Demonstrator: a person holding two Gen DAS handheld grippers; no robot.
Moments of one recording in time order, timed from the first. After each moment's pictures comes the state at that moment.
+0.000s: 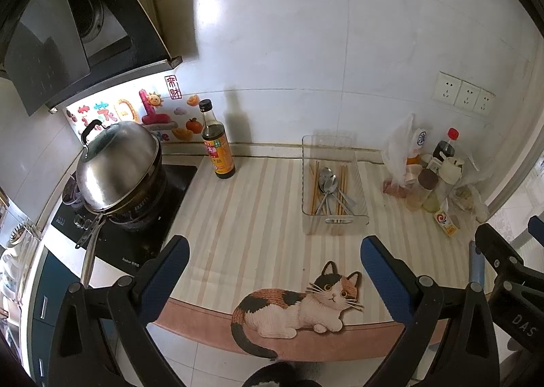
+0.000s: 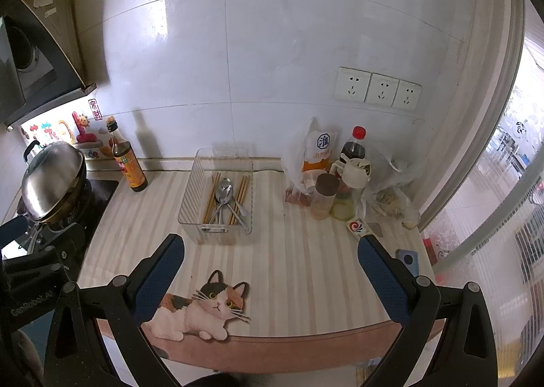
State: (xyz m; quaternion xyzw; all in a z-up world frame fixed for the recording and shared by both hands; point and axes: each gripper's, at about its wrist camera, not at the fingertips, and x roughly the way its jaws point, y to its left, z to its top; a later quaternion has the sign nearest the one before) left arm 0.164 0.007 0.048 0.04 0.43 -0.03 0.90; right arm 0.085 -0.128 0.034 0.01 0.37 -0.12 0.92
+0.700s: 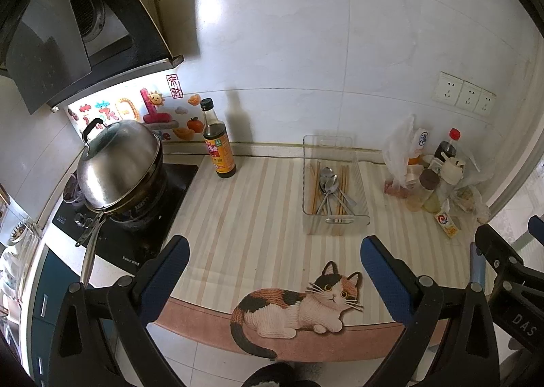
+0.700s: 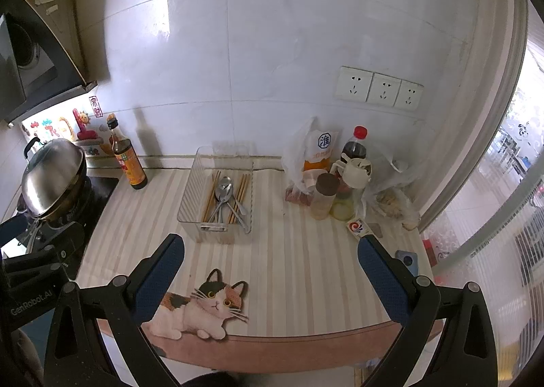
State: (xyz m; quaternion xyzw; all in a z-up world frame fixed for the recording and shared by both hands) left arm 0.164 0.008 0.048 0.04 0.43 -0.03 0.90; right arm 0.086 -0.132 0.033 0.01 0.37 -0.12 0.92
